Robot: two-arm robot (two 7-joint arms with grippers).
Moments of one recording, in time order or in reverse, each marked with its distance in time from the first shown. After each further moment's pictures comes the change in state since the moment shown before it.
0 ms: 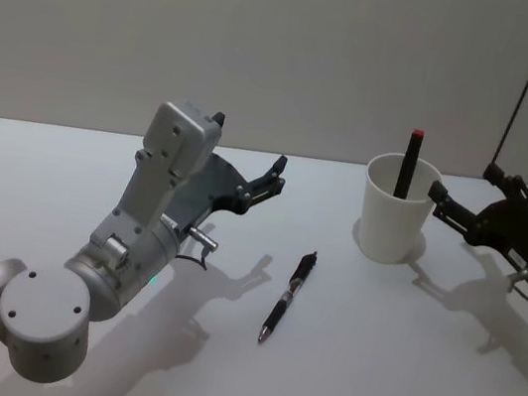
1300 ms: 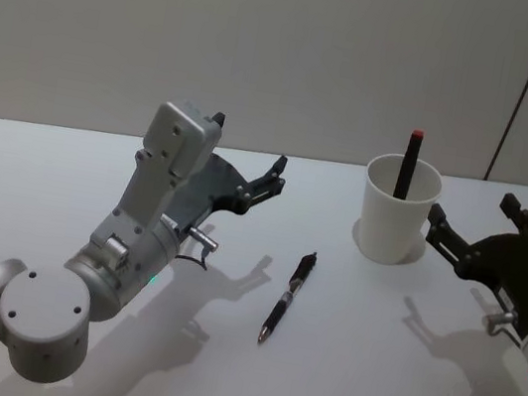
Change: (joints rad) left arm 0.000 0.000 0.000 0.000 0.000 0.000 0.000; right arm -0.297 0.033 -0.076 -0.460 -0.079 0.120 -0.461
